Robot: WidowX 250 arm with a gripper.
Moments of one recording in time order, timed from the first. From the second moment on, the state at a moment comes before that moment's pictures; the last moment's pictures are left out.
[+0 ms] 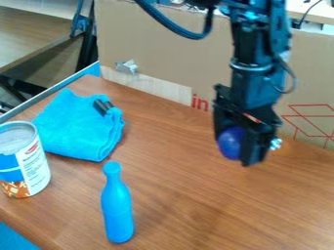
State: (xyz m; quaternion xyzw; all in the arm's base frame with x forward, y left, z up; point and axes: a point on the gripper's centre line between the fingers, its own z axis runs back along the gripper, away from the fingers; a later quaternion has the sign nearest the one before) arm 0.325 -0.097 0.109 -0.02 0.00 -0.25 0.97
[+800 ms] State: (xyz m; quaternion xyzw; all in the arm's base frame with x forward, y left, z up) arm 0.344 0.037 0.059 0.02 0.09 -0.11 0.99
